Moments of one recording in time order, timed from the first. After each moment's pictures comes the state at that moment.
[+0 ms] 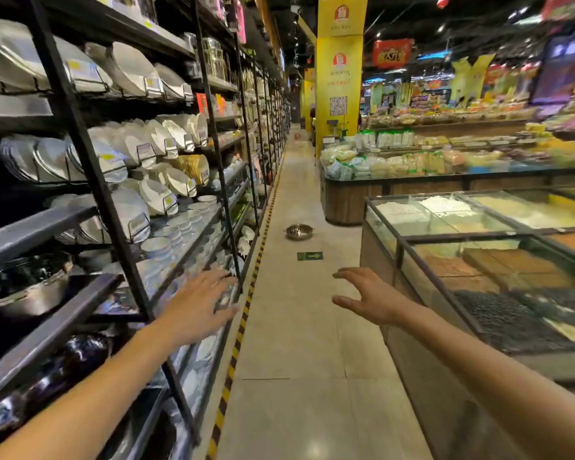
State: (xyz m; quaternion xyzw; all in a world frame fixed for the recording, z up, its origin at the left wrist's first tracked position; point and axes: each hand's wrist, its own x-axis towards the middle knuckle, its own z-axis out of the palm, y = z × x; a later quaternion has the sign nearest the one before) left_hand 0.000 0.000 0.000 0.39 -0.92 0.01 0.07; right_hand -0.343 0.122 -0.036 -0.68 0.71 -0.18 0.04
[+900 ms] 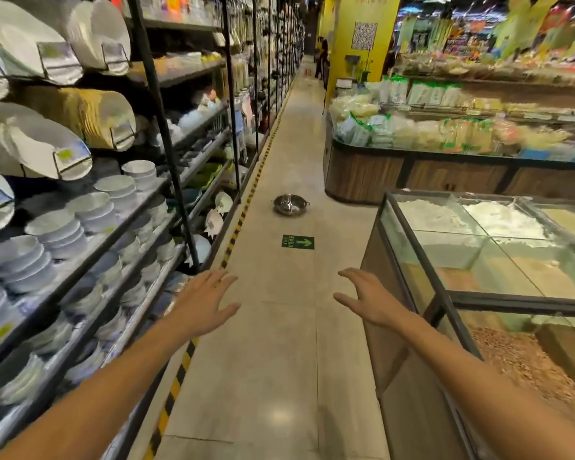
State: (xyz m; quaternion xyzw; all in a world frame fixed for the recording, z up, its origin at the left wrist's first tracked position) left_hand -0.388 -0.578 -0.165 0.43 -0.90 -0.05 0.02; right_hand -0.739 -0.443 -0.154 -0.64 0.75 -0.13 0.12
